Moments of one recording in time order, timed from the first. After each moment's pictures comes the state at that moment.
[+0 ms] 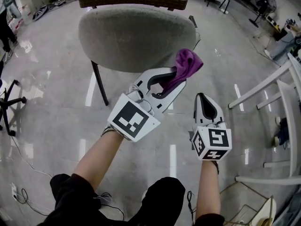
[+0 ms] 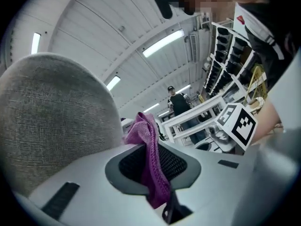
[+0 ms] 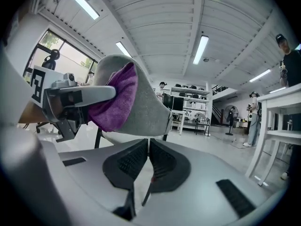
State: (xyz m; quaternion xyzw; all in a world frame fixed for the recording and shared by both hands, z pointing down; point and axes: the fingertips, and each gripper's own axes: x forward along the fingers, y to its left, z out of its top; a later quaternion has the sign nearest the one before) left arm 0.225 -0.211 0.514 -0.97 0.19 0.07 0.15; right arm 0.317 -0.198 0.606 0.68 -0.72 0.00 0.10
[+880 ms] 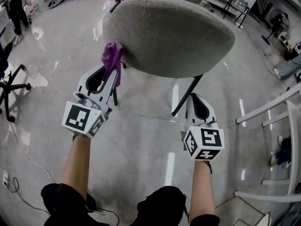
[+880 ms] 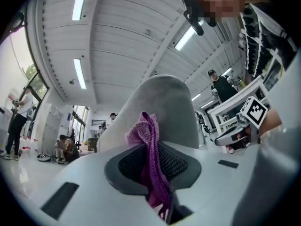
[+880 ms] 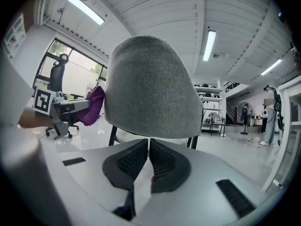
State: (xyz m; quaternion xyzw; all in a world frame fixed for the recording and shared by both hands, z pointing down) left arm -0.011 -0.296 0.568 -0.87 0.46 0.08 0.13; right arm 0.239 -0.254 0.638 0.63 -0.77 0.00 0.08
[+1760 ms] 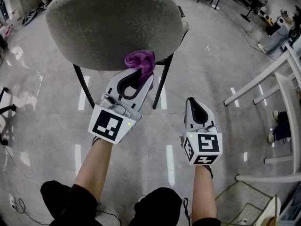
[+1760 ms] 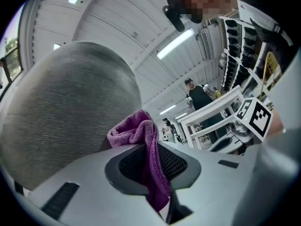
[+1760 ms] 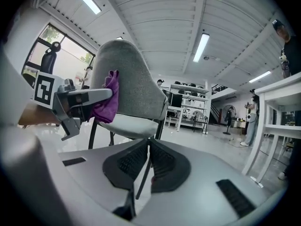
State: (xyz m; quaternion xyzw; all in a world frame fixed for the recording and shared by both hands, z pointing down) left arm 0.206 -0.266 0.594 -0.94 0.30 0.07 0.12; right arm 0.343 -0.207 0.672 0.69 -0.72 -0.01 0.13
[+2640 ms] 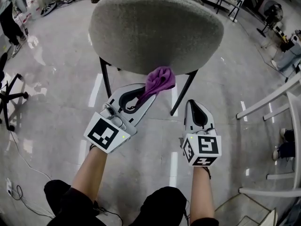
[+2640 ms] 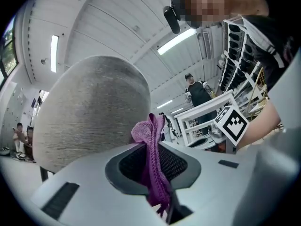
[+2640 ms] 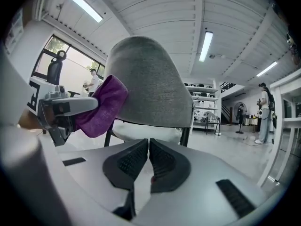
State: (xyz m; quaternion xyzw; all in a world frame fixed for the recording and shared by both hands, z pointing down) left arm 0.118 -0.242 0.604 -0.96 0.28 0.04 0.08; right arm 0.255 -0.235 0.663 0.65 -0.75 0.00 0.09
